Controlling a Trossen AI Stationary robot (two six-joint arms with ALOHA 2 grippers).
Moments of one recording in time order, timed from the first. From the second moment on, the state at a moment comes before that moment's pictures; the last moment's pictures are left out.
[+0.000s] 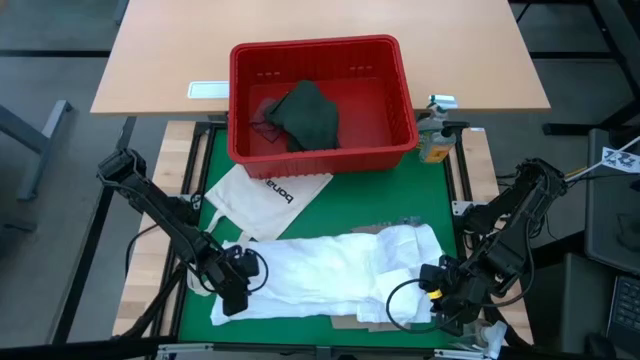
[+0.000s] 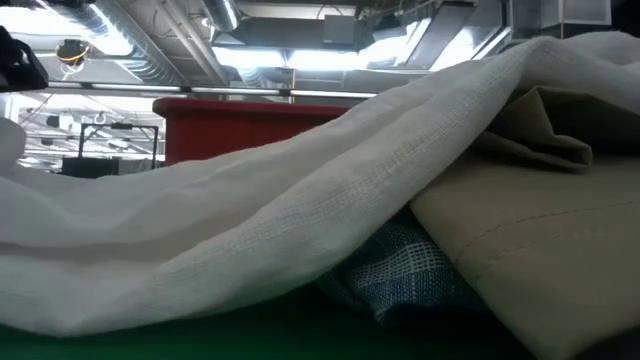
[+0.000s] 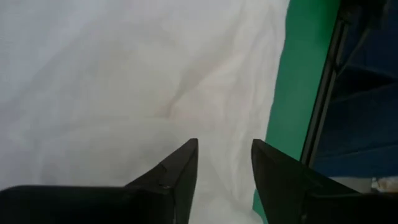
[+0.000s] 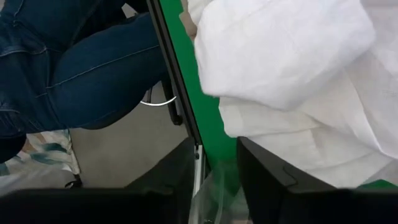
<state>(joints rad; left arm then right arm) -0.73 1.40 0.89 -0.58 -0.08 -1.07 0.88 1.40 1.37 -1.09 -0.07 1.23</state>
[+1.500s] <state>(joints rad) -0.76 1.54 0.89 -0.63 0.18 -1.07 0.79 1.41 0.95 -0.84 -0.41 0.91</state>
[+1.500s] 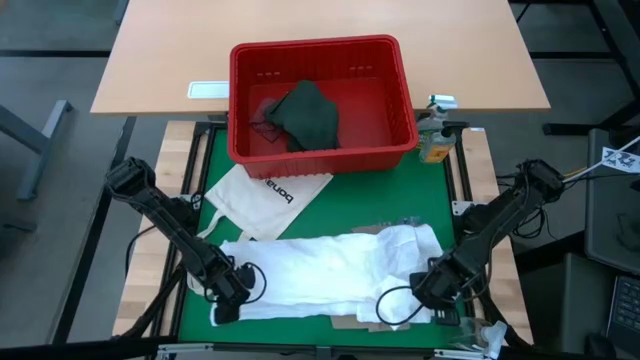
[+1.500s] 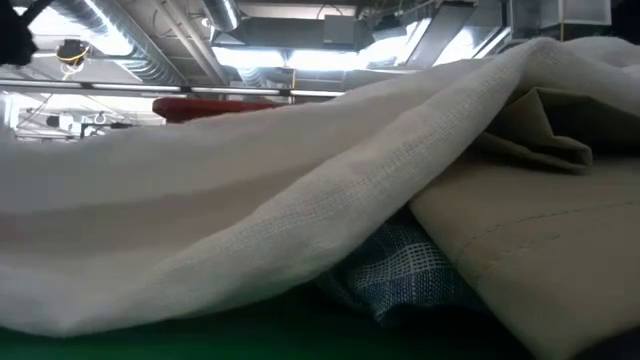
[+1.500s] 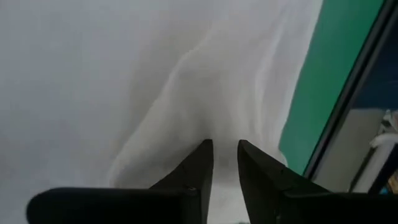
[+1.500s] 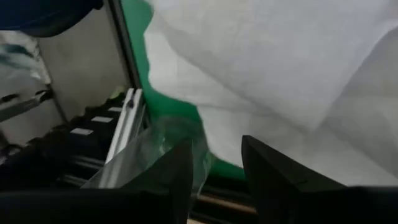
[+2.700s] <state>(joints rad) -0.74 1.53 0.89 -0.27 -0.26 -0.96 0.79 1.41 1.16 -0.84 0.17 0.68</state>
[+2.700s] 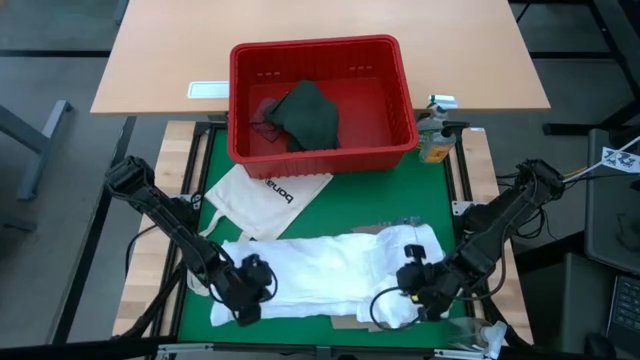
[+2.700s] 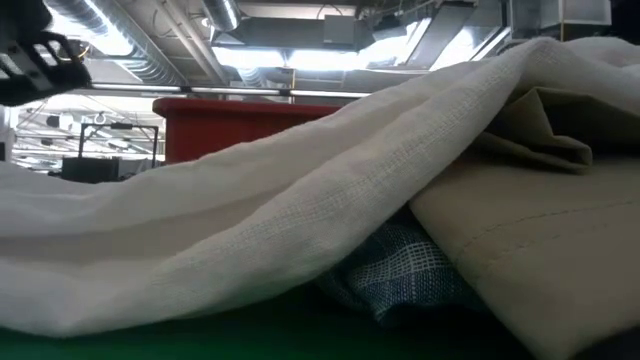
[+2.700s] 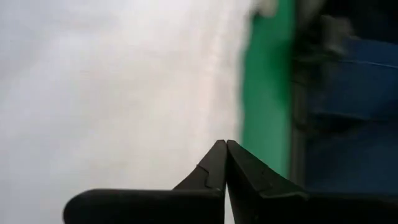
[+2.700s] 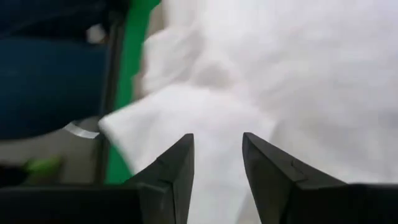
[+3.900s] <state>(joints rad) -0.93 1.53 0.89 -0.14 -0.01 -1.20 0.75 1.50 1.16 -1.04 0.25 0.76</state>
